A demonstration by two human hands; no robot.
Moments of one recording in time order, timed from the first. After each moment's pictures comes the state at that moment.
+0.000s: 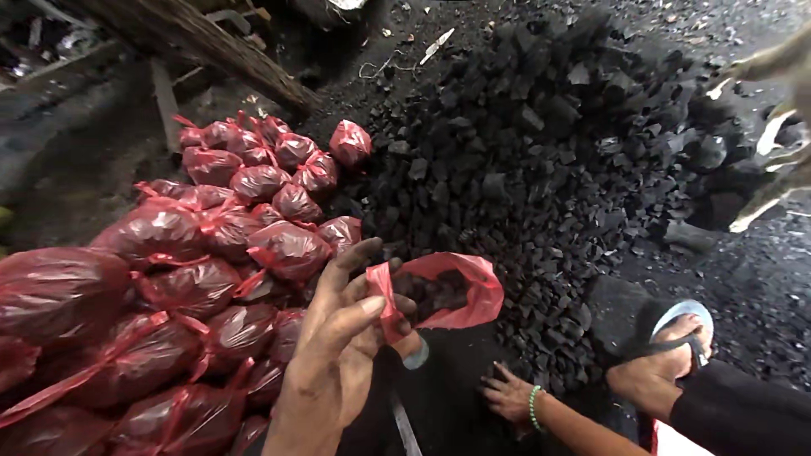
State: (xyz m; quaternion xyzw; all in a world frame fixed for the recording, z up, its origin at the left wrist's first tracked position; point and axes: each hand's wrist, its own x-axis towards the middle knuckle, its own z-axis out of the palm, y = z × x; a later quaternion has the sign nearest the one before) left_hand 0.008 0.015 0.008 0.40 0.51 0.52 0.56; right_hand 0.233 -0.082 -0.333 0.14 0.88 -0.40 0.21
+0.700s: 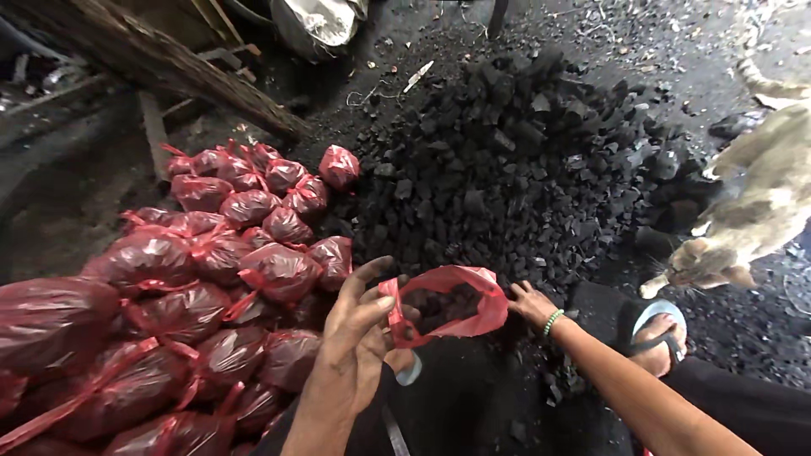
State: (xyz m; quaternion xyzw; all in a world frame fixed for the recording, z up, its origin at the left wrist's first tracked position) left_hand 0.020 0.020 -0.003 0.38 0.52 0.50 0.58; right_hand 0.298 0.083 -0.254 0.49 0.80 -0.33 0.07
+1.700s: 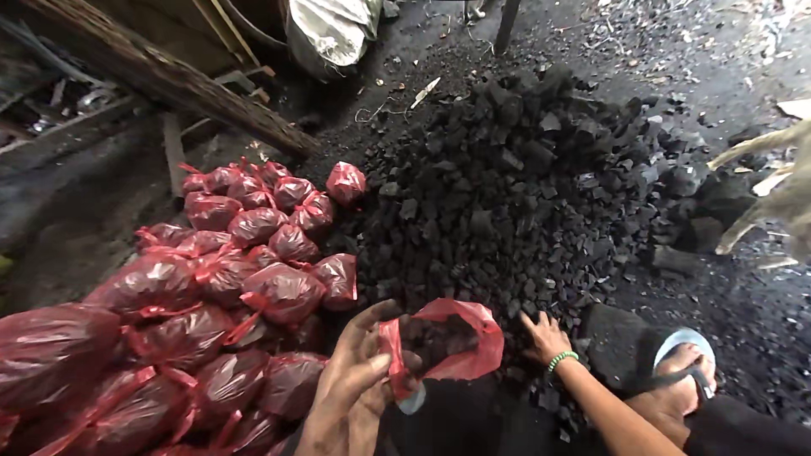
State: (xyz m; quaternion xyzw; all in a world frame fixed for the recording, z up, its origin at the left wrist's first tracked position) left_hand 0.019 0.018 -0.006 0.35 0.53 0.49 0.60; right_hand 0.288 0.070 -0.276 0.66 0.63 -0.39 0.13
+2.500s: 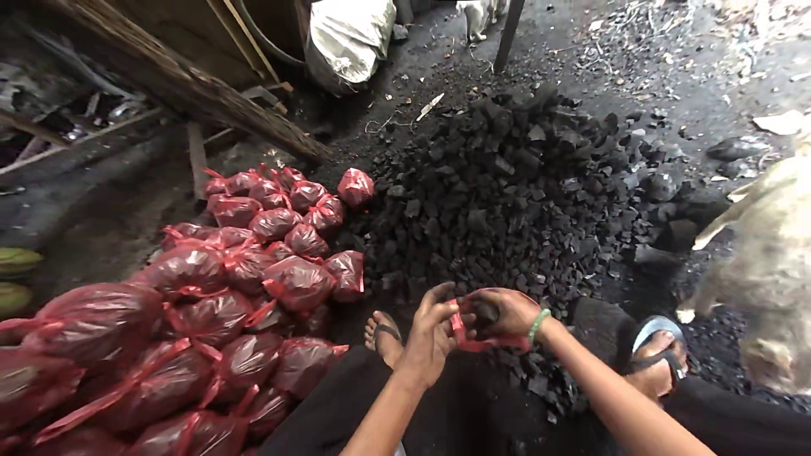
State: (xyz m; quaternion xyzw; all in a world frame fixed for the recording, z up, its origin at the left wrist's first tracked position) left_hand 0.075 0.033 -0.058 0.27 0.55 0.43 0.67; right_hand 0.259 0.096 -0.149 0.46 0.73 -0.50 -0.07
